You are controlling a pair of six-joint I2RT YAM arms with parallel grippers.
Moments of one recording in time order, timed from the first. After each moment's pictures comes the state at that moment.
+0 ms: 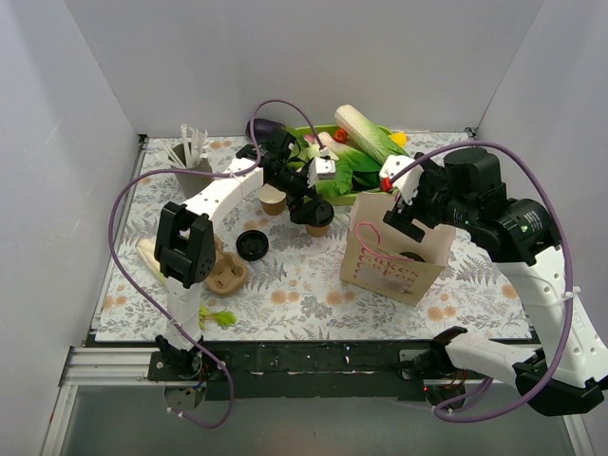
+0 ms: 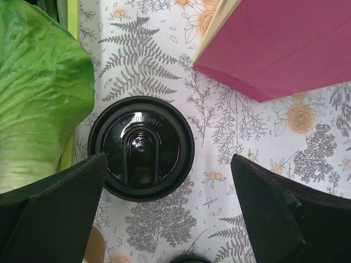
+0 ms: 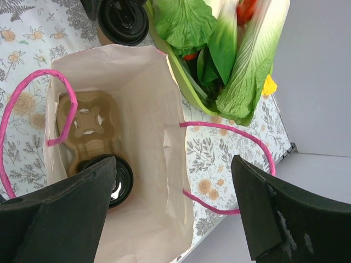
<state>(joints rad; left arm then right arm) -0.51 2.03 1.81 -0.84 0.78 0.77 0.55 1.09 1.59 -1.10 -0.11 -0.68</state>
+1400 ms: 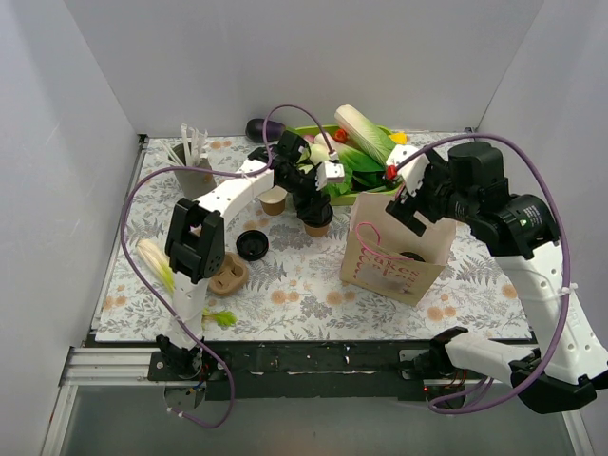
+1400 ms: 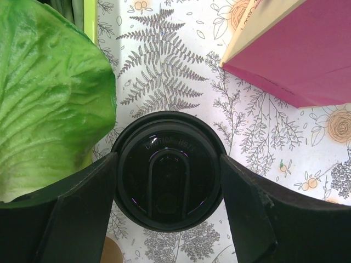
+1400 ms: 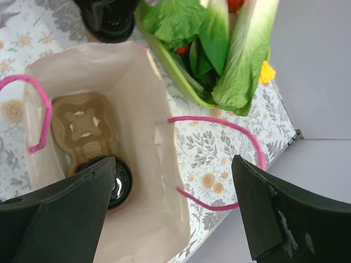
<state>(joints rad) -0.54 2.12 1.86 -0.79 0.68 0.78 0.50 1.08 1.56 -1.08 -0.12 -0.65</state>
